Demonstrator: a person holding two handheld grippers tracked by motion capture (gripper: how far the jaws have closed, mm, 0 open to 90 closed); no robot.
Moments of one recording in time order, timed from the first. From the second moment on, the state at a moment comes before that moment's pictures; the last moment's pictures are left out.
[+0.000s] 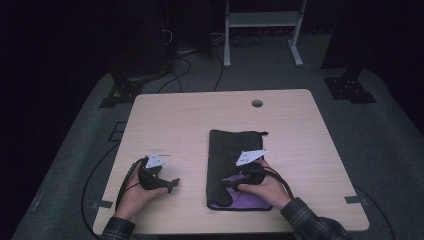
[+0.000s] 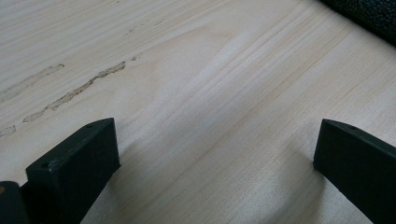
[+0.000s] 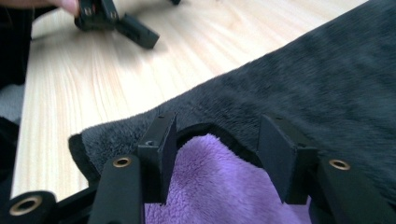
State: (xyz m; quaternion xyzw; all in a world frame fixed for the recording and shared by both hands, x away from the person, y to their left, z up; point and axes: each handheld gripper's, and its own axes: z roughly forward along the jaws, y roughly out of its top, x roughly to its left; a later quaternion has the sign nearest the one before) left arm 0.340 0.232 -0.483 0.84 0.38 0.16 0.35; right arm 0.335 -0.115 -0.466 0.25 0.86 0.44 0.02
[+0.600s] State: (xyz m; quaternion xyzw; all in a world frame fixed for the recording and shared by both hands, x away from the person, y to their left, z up) left arm 0.340 0.232 -0.483 0.84 0.38 0.16 0.35; right arm 0.332 -0.107 -0.473 0.23 0.88 0.42 0.03
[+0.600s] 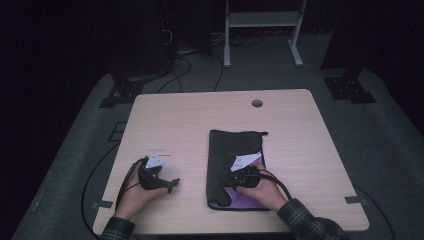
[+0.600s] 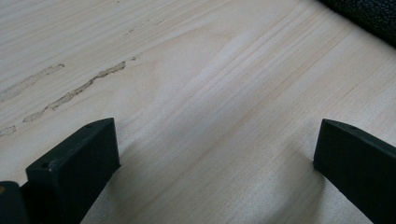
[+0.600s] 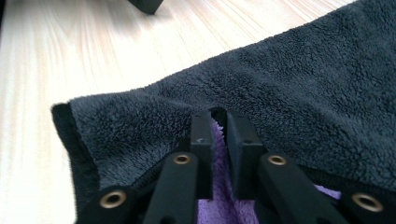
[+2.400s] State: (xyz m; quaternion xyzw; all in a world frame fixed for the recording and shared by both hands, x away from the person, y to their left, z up) left arm 0.341 0.232 -0.478 0.84 0.36 0.16 0.37; right arm 0.298 -0.227 -0.448 0.30 0.84 0.45 0.09
